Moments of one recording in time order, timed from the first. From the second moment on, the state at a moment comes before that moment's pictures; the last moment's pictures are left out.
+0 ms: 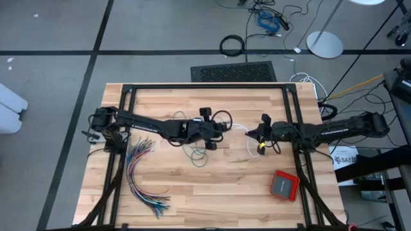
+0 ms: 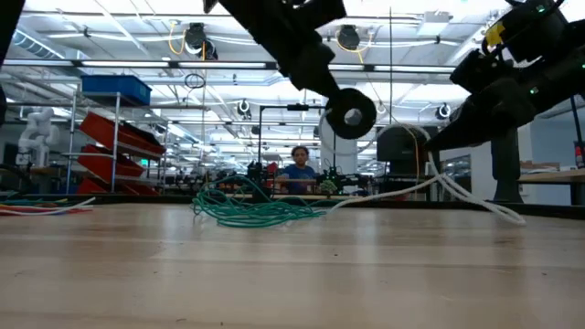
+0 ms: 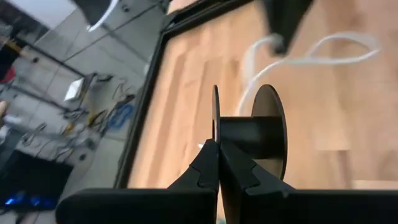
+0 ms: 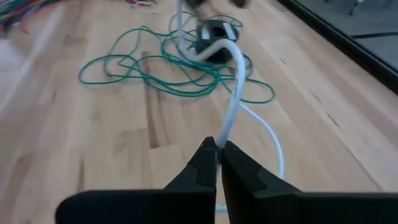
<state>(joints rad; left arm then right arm) -0.05 1.80 1.31 -0.13 -0.53 0.35 -0.03 0.79 0.19 0.15 0.19 0.09</state>
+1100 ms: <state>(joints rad) 0.00 1.86 1.30 -0.13 -0.20 0.29 0.03 0.63 0.37 -0.35 0.50 0.17</state>
